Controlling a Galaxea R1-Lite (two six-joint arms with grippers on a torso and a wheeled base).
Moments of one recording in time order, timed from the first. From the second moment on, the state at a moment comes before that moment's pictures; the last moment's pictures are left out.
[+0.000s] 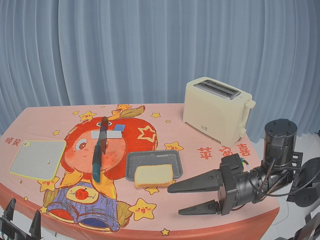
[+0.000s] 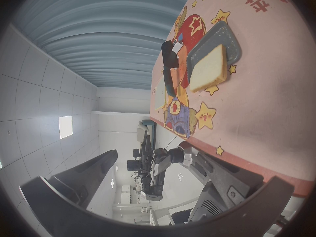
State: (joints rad) left arm 0.00 0.03 -0.02 0.00 0.03 0.00; right arm 0.77 1.65 -0.59 -0.69 0.74 1.28
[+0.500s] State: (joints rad) left arm 0.00 0.03 -0.02 0.00 0.03 0.00; right arm 0.74 1.74 -0.58 -0.79 0.68 1.28
